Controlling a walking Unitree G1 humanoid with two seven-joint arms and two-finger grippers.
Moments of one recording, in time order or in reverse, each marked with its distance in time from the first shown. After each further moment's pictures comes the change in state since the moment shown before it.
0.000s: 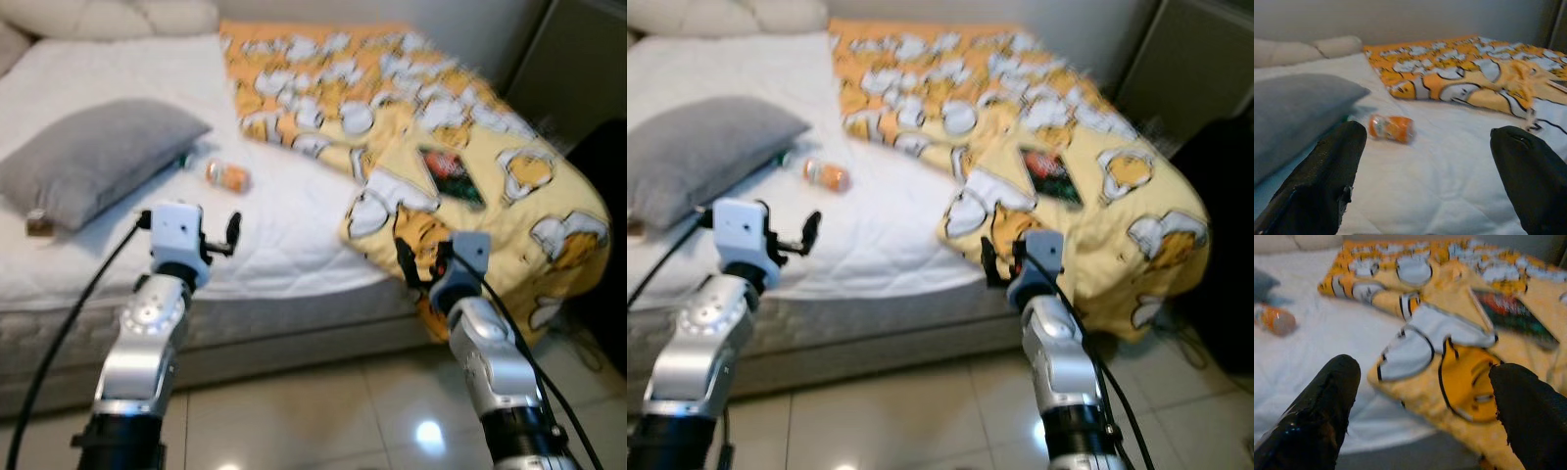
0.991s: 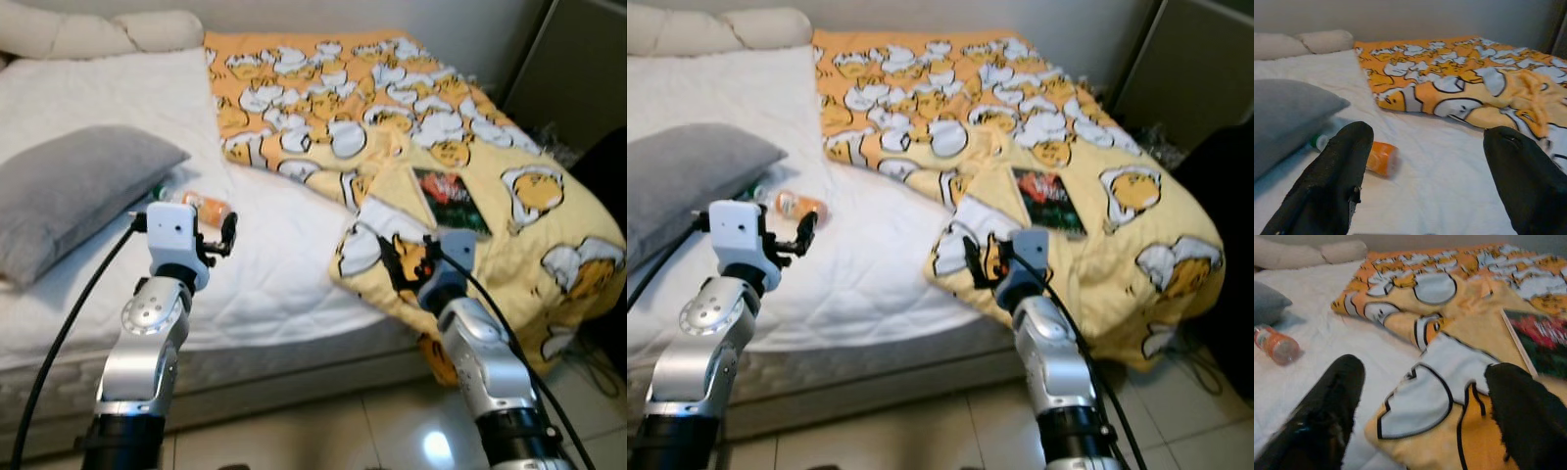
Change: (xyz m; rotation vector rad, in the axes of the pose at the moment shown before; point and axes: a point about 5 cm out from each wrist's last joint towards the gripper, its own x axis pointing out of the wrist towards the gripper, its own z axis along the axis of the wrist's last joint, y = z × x) left arm 0.000 0.000 -0.004 -0.070 0.023 0.010; right arm -0.002 0.016 0.002 0.010 -0.020 0.155
